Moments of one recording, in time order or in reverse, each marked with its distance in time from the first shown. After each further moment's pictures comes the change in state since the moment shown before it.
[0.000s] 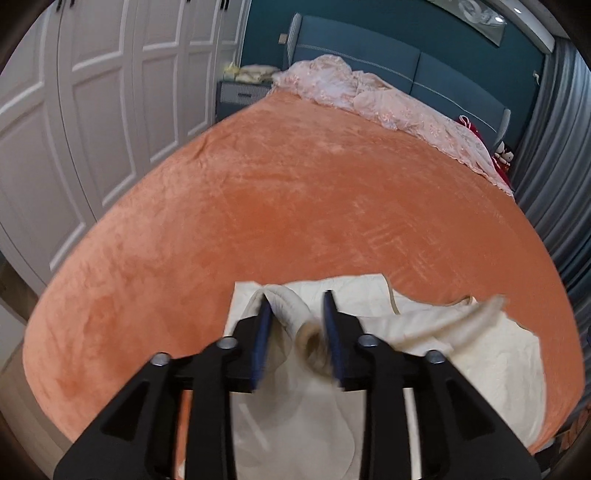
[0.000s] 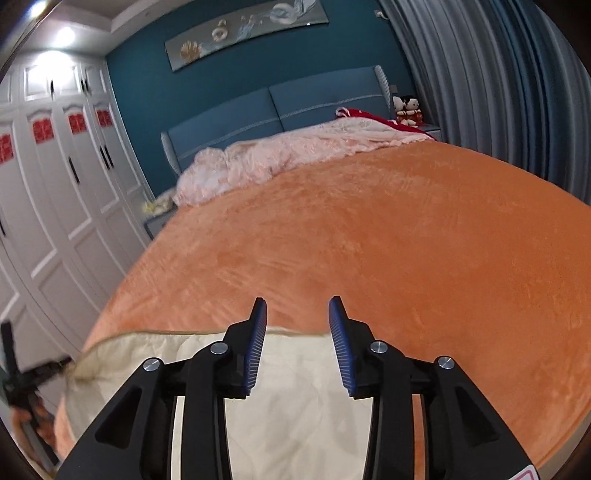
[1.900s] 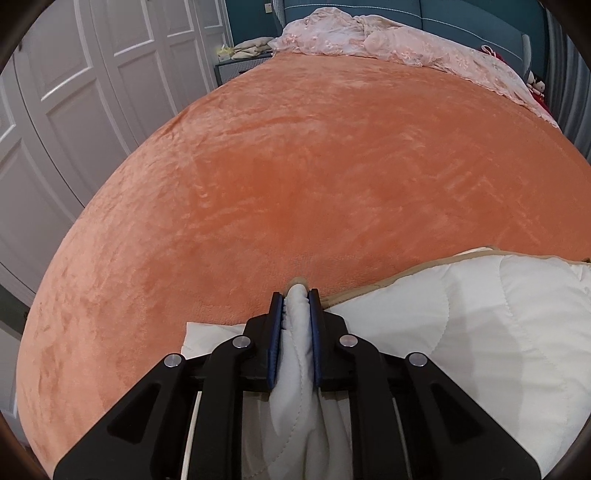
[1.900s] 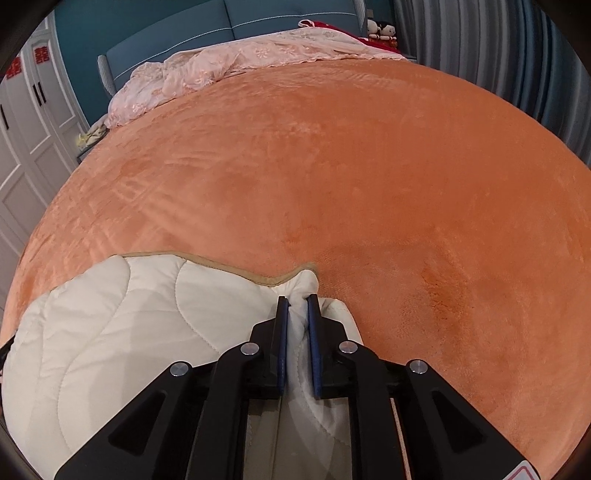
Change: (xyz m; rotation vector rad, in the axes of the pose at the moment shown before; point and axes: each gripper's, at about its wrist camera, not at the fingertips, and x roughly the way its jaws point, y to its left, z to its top) left arm 0.178 -0.021 -0.017 0.168 0.130 0.192; right arm 0.189 -0.036 -0.062 0.000 0.302 -0.221
